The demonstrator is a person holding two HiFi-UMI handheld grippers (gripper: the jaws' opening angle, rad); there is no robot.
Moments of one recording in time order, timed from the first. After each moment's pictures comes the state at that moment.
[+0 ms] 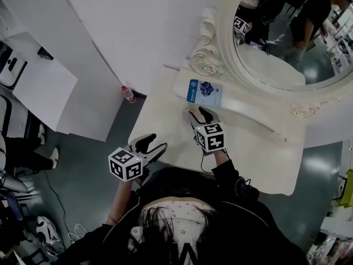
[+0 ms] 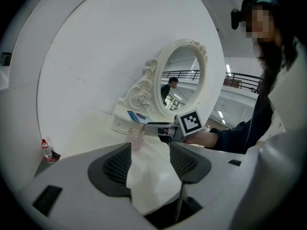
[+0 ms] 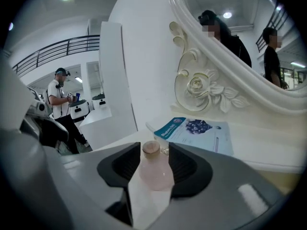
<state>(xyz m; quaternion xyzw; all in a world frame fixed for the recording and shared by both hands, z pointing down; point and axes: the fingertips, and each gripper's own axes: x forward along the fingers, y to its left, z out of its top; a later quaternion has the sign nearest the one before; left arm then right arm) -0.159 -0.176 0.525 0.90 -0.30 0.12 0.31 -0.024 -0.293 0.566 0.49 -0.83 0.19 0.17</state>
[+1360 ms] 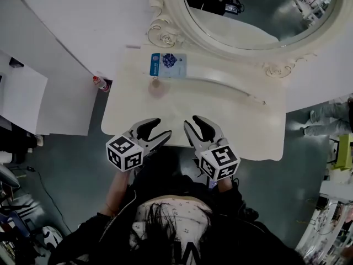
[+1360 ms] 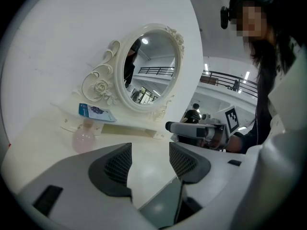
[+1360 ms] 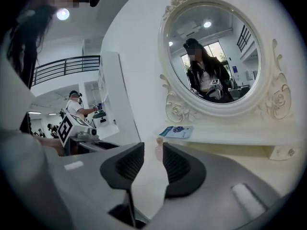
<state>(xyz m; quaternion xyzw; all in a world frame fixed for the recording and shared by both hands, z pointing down) -0.032 -0.119 0.499 0.94 -0.17 0.12 0.28 0.047 -0.118 0.459 0.53 -0.82 0.20 0.07</state>
